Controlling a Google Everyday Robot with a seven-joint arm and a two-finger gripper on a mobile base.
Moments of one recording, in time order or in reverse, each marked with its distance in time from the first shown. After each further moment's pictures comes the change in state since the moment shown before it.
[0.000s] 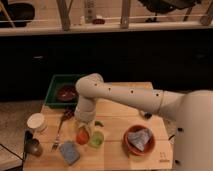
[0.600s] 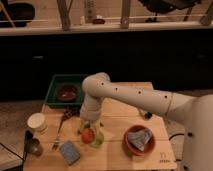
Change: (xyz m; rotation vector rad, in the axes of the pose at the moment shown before) arm 0.008 0.023 -0.013 0.019 0.010 0.020
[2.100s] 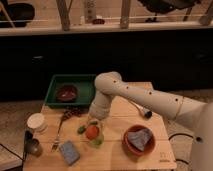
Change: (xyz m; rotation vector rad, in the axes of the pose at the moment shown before) arm 0.021 0.026 -0.011 0.041 -0.032 0.074
